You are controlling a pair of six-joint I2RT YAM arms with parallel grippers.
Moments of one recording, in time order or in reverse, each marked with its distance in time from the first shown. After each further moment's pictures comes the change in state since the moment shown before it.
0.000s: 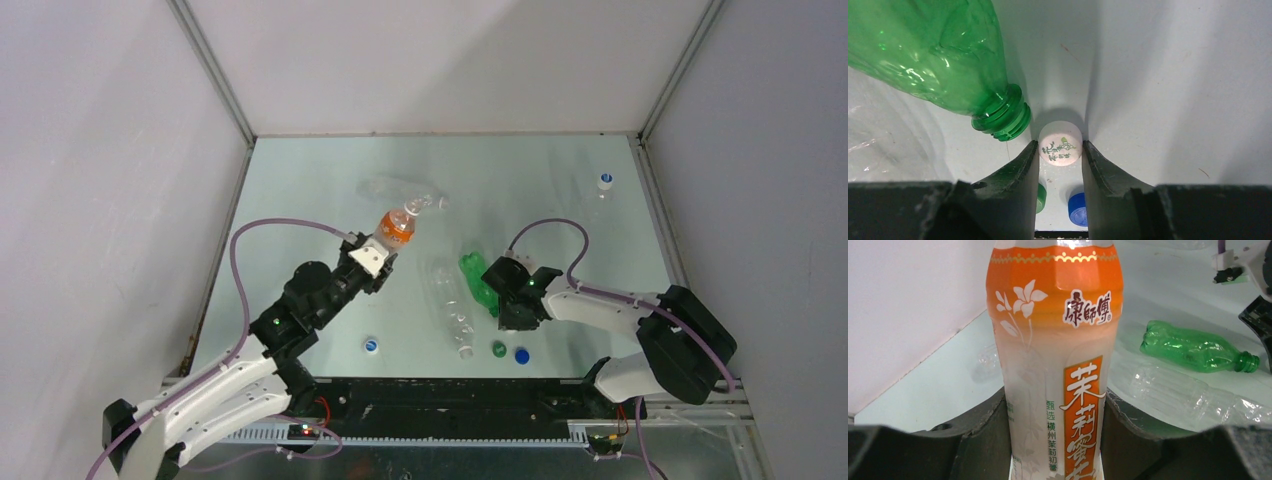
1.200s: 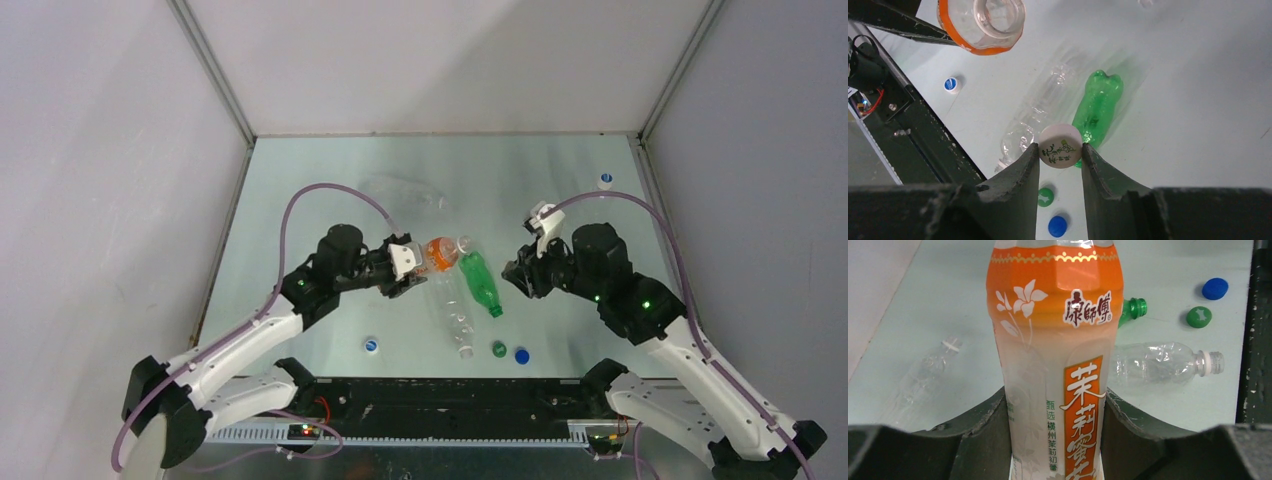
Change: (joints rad) left arm 0.114 0.306 0.161 -0.148 0.608 0.177; right arm -0.158 -0.621 0.198 0.042 -0.383 -0.760
